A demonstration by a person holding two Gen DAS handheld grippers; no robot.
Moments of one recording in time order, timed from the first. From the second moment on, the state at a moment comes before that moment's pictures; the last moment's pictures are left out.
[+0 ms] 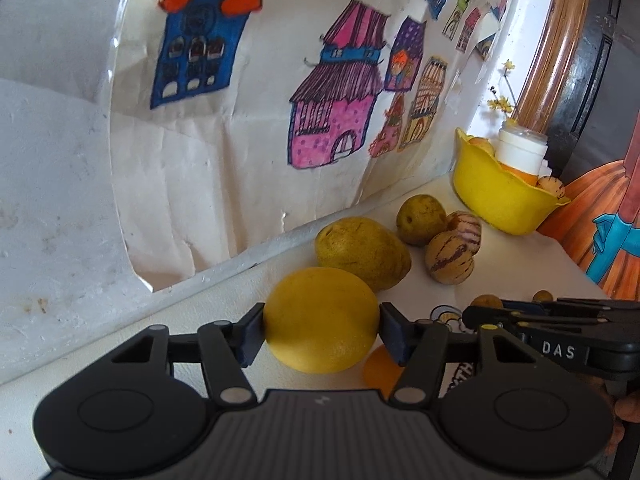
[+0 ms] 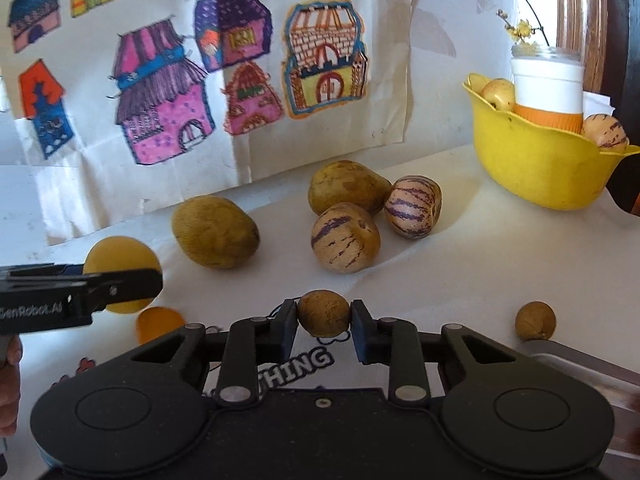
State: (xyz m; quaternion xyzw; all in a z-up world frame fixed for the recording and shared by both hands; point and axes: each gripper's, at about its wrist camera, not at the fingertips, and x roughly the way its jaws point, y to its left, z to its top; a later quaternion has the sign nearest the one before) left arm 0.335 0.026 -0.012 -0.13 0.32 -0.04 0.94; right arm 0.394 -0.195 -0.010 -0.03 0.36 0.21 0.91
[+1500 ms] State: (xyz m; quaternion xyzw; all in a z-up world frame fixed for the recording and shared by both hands) left arm 0.260 -0.188 -0.010 -0.03 0.31 -0.27 0.91; right arm 0.287 -0.411 -0.034 -0.01 0.32 0.05 0.95
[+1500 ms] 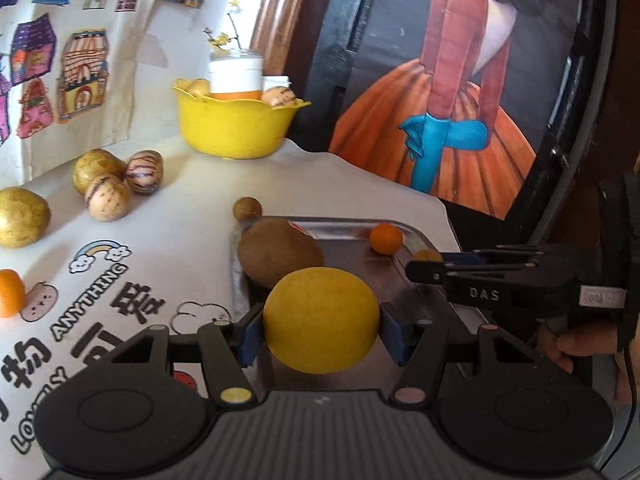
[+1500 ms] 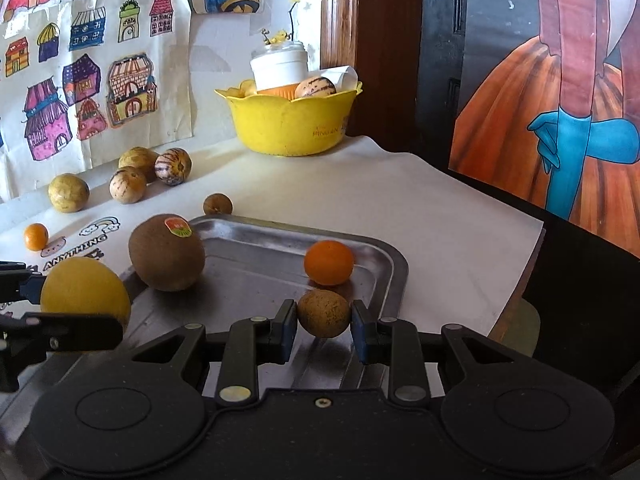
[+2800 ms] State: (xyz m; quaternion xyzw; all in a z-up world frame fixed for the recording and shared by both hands) left arm 0.232 -0.157 0.006 -0.10 0.31 -0.26 0.91; right arm 0.254 -0.421 0.000 -0.02 0.28 0.05 0.96
